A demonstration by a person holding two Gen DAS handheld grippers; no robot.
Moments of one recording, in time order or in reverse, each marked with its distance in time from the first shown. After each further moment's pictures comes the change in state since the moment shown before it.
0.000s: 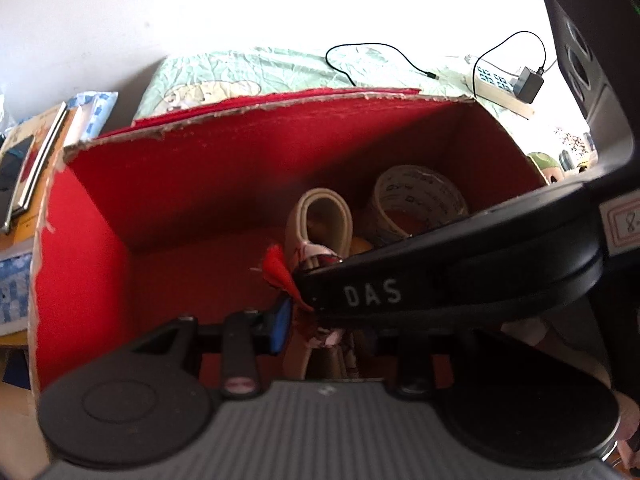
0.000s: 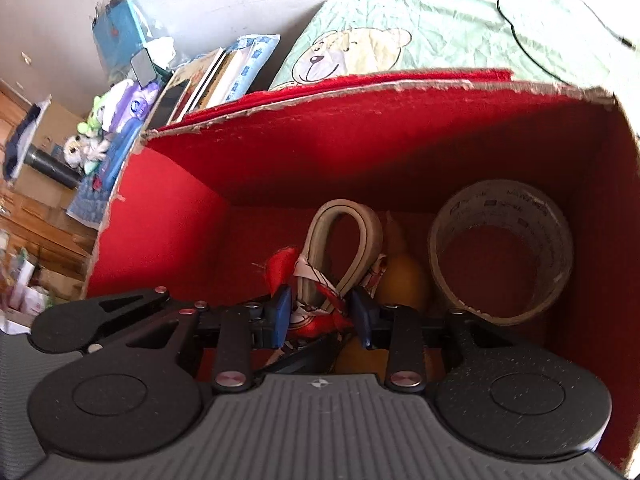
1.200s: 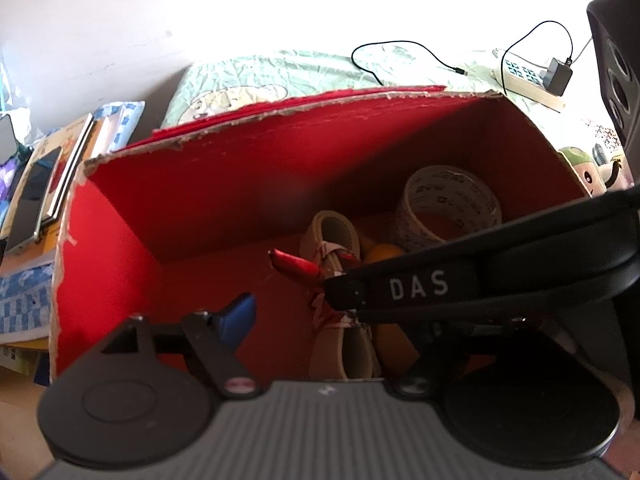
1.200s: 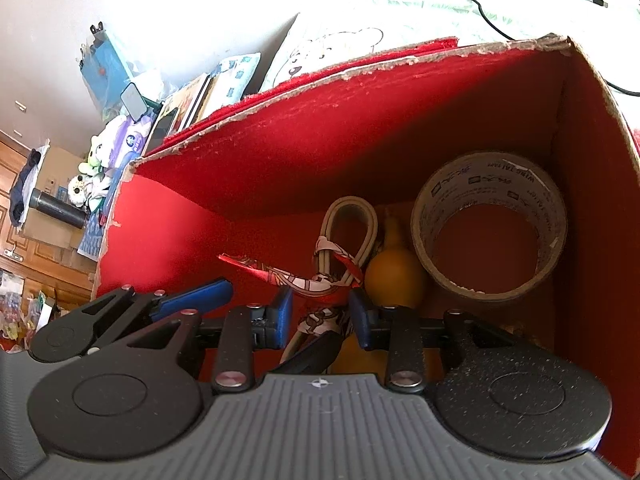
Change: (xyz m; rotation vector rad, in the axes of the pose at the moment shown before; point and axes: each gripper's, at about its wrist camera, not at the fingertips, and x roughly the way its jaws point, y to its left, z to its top) left arm 0.008 -0.008 0.003 0.019 -0.003 0.139; right arm -0.006 -0.016 -0.011 0.115 -0.052 0.029
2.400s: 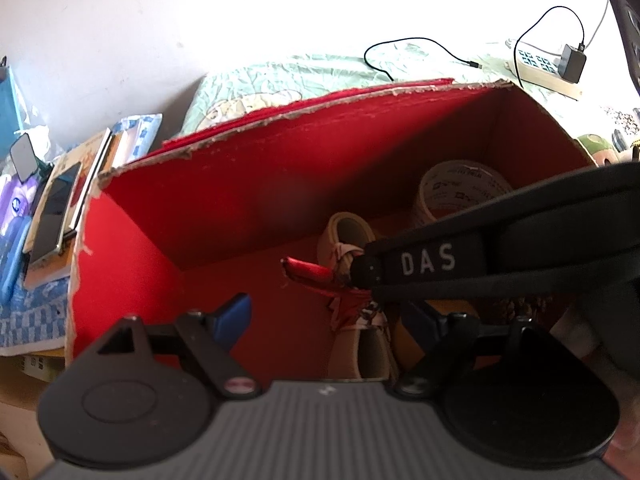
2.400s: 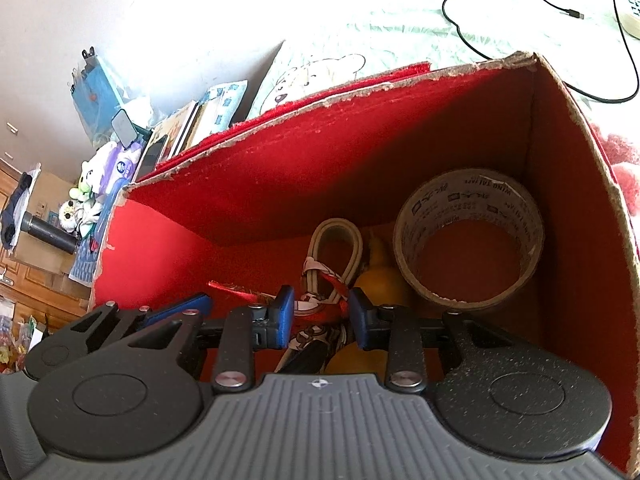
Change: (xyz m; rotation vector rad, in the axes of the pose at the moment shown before) left arm 0.004 -0.006 0.000 0.049 -0.014 0.093; right arm -0.001 0.002 -0.003 0.026 -0.092 -0.039
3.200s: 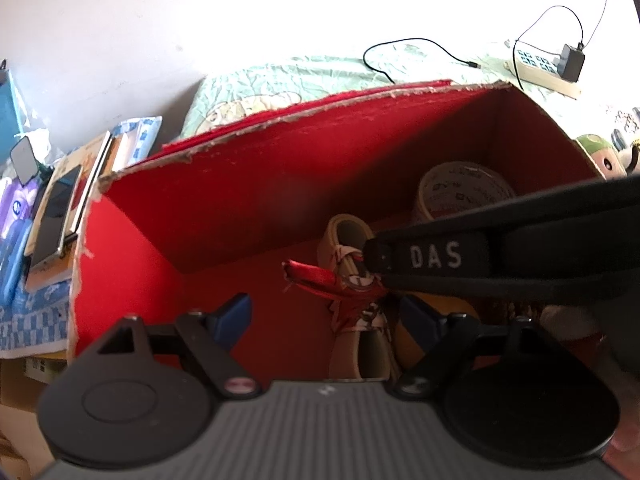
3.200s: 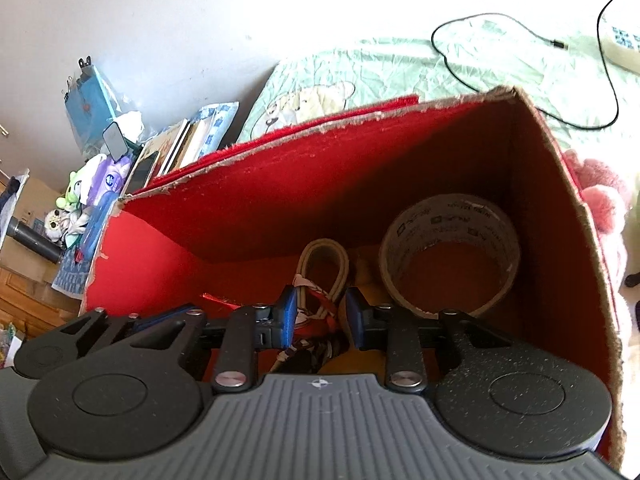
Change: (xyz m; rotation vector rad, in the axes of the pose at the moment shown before) left arm -0.001 0.001 0.000 -0.002 -0.004 0.004; right arm -0.010 0.004 -0.004 -0.037 -0.092 -0.066
